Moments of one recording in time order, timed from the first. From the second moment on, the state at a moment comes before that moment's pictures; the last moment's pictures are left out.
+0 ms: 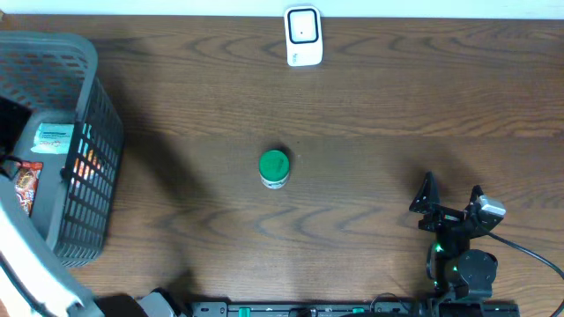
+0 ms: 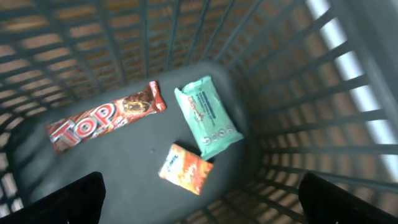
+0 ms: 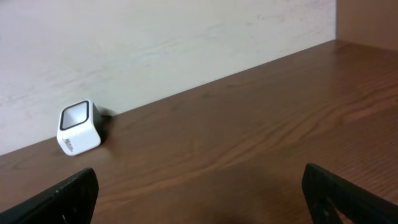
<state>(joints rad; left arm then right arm) 0.69 1.47 1.56 -0.98 0.00 -0.44 -0.01 0.01 0.01 -0.06 0.15 0.31</state>
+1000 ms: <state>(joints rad) 0.62 2.08 1.56 -0.98 0.06 -0.11 -0.01 0.01 0.01 -0.06 0.15 0.31</state>
